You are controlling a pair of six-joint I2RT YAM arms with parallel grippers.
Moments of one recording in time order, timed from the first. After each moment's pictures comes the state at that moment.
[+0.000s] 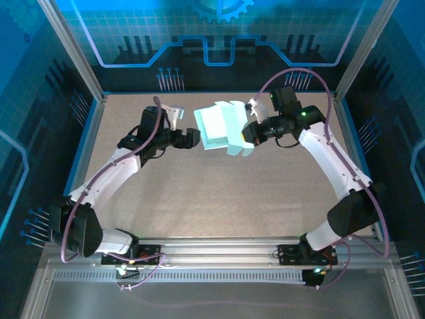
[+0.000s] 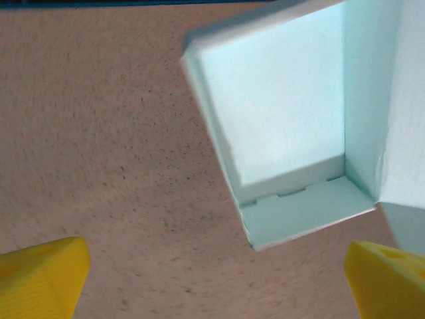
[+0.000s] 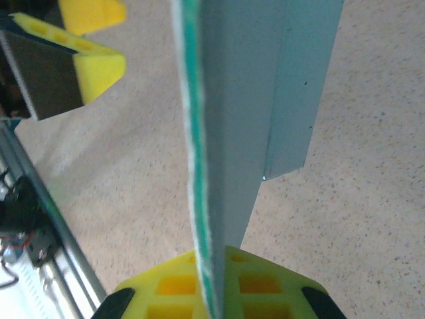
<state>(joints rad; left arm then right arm) -0.32 1.39 1.13 -0.39 0.21 -0.14 0.35 1.55 1.59 -1.01 -0.54 -0.11</state>
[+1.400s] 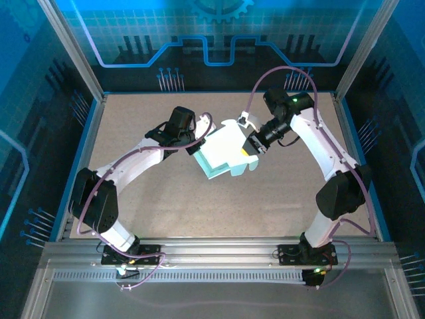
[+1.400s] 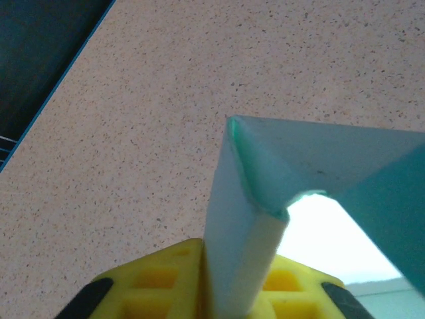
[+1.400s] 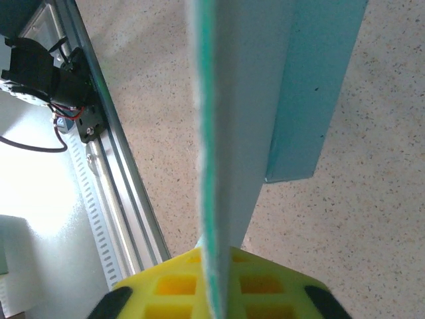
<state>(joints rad) -0.46 1.61 1.24 -0.40 0.05 0.51 0.34 1.72 1.76 -1.43 -0.69 -0.51</state>
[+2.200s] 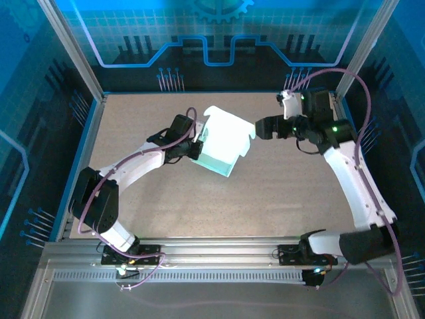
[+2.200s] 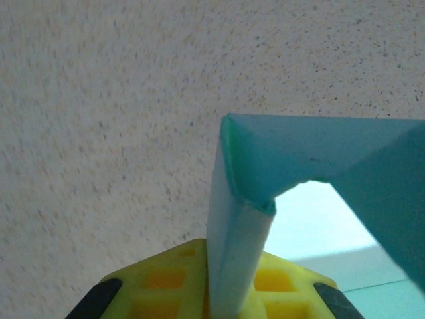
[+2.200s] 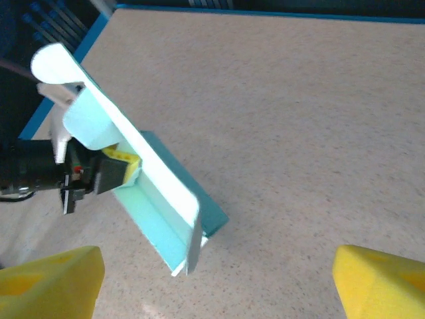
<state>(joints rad) -0.47 1.61 1.16 -0.44 0.02 -0.15 0.23 1.27 1.45 -0.89 -0.35 0.13</state>
